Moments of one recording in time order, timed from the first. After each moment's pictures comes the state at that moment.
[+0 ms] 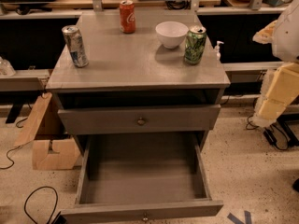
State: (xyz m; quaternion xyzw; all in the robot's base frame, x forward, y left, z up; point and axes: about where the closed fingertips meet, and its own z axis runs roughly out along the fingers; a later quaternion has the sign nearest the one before) arm 0.438 -0.214 0.985 -0.60 0.78 -0.05 0.17
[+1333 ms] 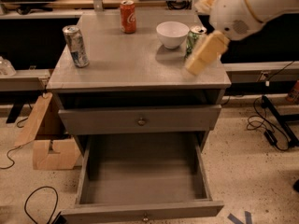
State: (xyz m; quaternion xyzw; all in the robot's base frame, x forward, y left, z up) arm 0.555 -0.112 1.001 -0.61 0.70 0.05 0.38
